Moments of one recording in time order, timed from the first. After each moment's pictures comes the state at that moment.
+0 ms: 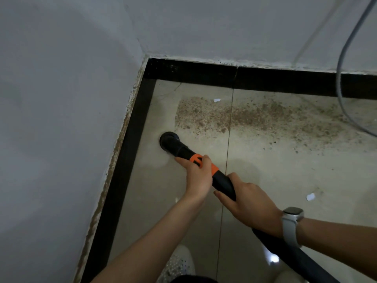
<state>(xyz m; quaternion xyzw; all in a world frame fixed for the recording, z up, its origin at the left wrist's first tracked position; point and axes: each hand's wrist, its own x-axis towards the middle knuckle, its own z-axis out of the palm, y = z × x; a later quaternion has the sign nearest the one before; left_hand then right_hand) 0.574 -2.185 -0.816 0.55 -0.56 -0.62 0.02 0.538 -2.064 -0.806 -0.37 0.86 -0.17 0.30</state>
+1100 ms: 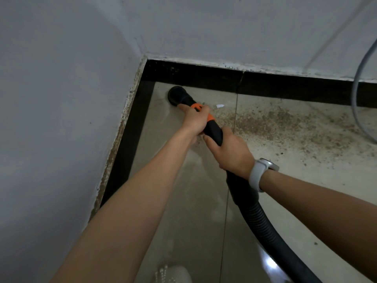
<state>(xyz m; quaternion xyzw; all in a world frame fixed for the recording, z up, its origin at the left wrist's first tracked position) 0.462 -2.292 -0.815 0.48 -0.58 -0.66 0.01 0.456 -2.174 -0.815 -0.27 0.87 -0.28 0.30</state>
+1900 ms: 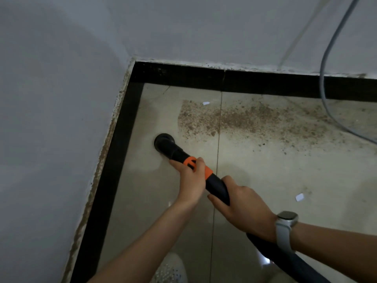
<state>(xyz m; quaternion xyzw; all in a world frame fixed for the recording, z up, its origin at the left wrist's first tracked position) 0.567 -2.180 -0.811 0.52 -0.56 -0.64 0.02 0.534 -2.057 -0.808 -0.35 0.87 -0.18 0.30</state>
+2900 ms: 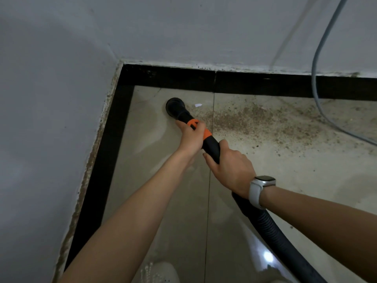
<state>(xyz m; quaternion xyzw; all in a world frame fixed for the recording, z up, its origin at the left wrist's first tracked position) 0.473 -2.225 -0.820 0.46 -0.57 -0.68 0.01 0.468 -2.105 -0.822 -0.28 0.92 -0.18 0.21</state>
